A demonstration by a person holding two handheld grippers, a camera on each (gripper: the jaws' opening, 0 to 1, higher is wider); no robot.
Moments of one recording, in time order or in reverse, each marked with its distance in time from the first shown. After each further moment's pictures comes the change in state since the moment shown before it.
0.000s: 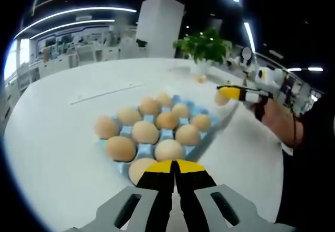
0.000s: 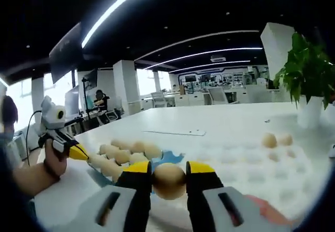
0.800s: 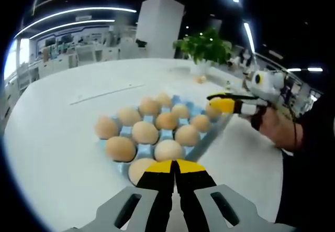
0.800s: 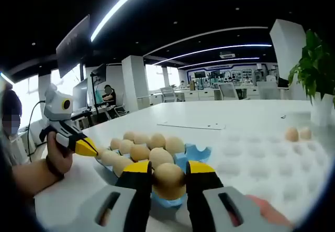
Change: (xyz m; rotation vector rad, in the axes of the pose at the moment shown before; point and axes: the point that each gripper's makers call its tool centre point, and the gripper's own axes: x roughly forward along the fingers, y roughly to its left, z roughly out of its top) left arm 0.000 0.000 0.002 0.000 -0.002 -0.003; right arm 0.027 0.041 -0.019 -0.020 0.039 0.069
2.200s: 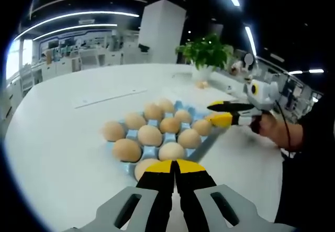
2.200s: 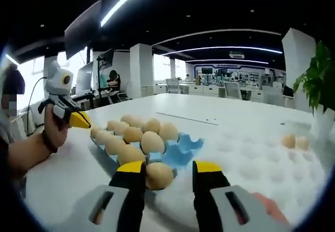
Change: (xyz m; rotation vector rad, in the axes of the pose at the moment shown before) left arm -0.014 0.005 0.007 -0.003 -0.046 0.019; right arm -0.017 -0.020 -0.013 -0.111 0.059 0.024
